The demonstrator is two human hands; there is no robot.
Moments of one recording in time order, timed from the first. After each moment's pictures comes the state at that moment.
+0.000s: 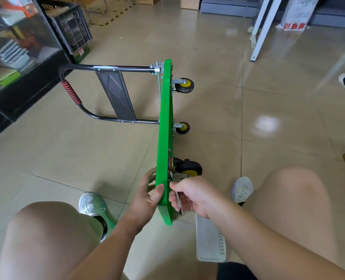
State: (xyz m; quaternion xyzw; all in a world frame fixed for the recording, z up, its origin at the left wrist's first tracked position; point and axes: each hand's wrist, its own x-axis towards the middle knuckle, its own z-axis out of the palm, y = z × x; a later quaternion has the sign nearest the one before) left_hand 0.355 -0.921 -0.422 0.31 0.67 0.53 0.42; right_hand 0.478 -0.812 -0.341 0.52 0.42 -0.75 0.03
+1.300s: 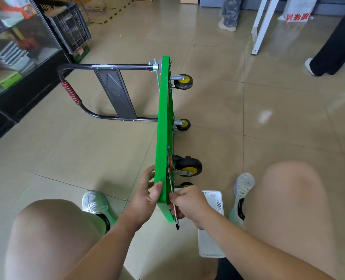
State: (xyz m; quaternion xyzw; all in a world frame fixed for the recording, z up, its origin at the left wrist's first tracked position) left_hand 0.360 -0.920 -0.415 0.35 0.66 0.52 0.41; right_hand 0.493 -0.833 -0.389 0.52 0.54 -0.66 -0.01
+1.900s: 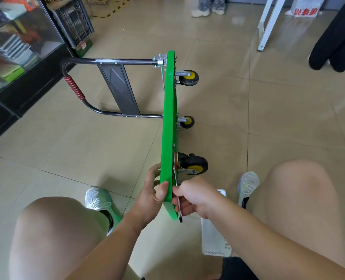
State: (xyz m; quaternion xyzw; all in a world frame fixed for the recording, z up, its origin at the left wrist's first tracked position) left_hand 0.355 -0.921 -0.427 0.35 0.68 0.49 0.42; right_hand 0.475 -0.816 -0.368 0.55 0.48 -0.69 0.05
